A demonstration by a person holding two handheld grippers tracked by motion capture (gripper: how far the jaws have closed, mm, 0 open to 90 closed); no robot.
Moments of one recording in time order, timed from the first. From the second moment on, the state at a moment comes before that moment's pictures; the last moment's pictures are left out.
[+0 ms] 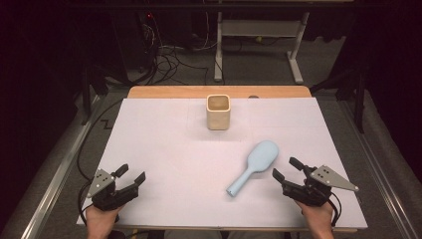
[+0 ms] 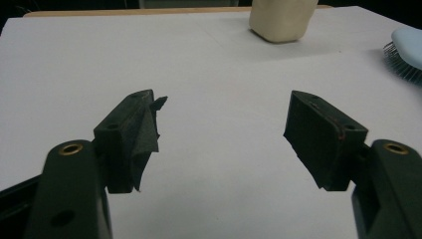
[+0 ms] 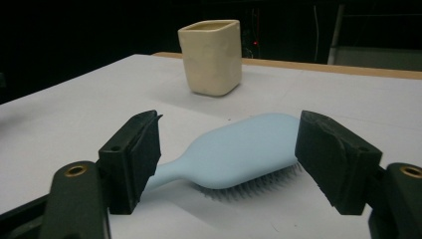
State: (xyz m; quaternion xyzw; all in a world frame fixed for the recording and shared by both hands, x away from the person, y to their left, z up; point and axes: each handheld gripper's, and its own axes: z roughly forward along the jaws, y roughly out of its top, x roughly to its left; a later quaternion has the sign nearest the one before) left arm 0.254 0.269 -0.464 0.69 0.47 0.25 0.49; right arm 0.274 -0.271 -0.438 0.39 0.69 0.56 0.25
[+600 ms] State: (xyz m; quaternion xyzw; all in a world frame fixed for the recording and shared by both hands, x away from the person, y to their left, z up) left arm 0.254 0.269 -0.464 0.69 0.46 0.25 0.49; right arm 0.296 -0.228 -0.433 0.38 0.74 0.52 0.17
